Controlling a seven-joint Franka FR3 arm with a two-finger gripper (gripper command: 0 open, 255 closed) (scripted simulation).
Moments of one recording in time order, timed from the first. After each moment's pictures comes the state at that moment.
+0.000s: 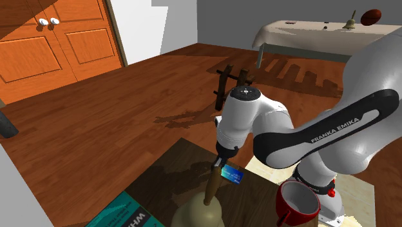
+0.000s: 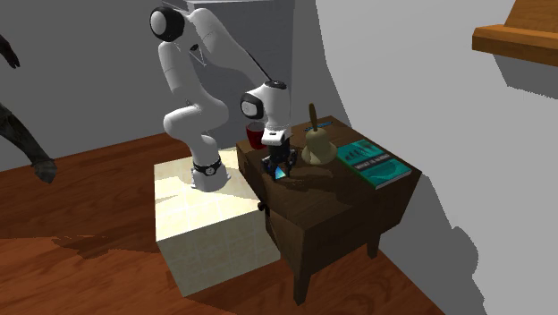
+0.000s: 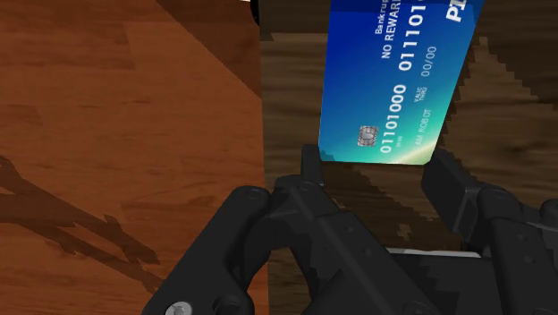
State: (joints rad) arm 0.25 -0.56 0.56 -2.85 0.28 2.45 0.44
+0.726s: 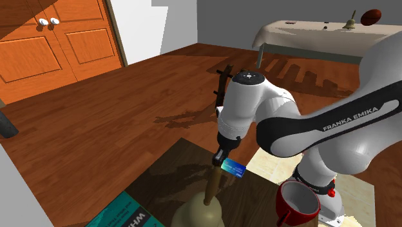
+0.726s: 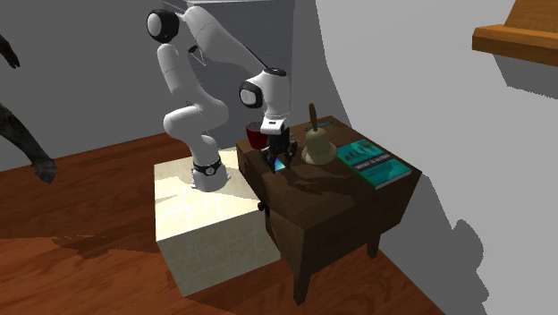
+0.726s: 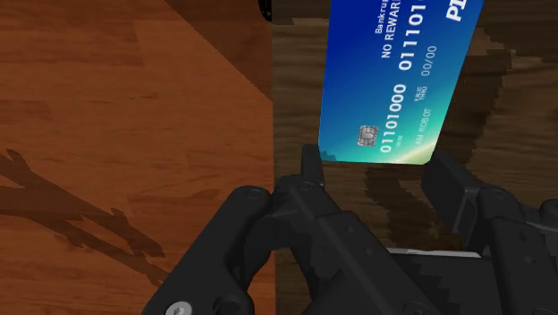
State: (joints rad) arm 0.26 -0.65 0.51 -2.80 0.27 2.30 0.42
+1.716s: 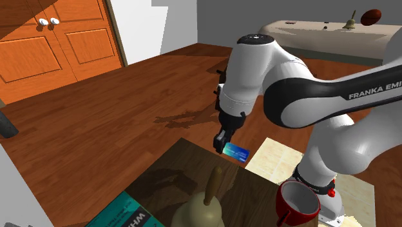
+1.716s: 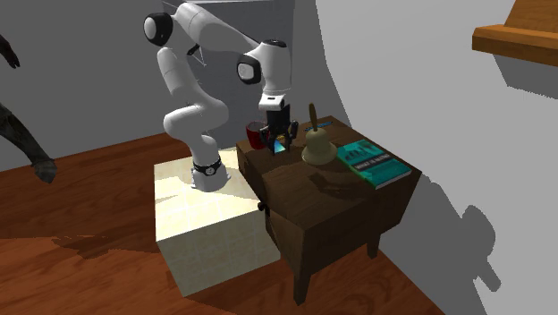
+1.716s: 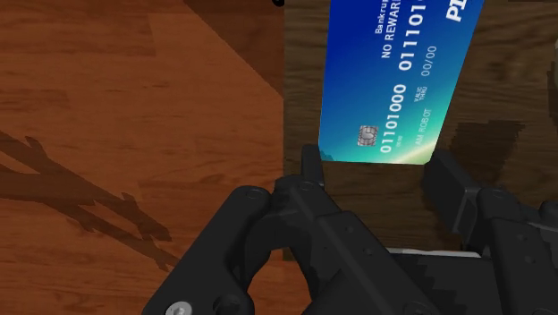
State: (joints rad) arm 0.26 -0.76 0.44 -2.65 0.23 2.05 0.40
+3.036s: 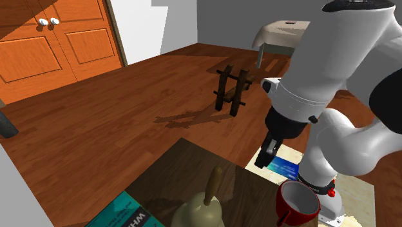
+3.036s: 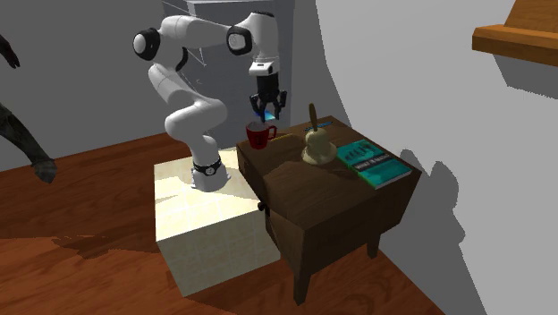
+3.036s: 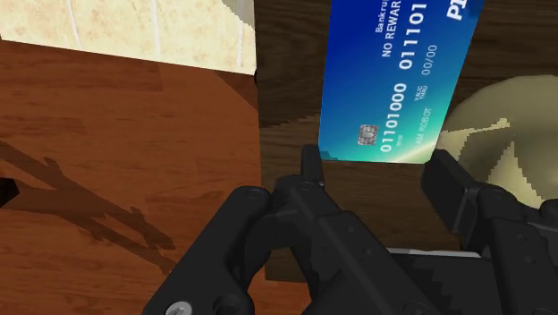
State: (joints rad) arm 0.43 -1.09 0.49 -2.63 0.33 1.70 0.57
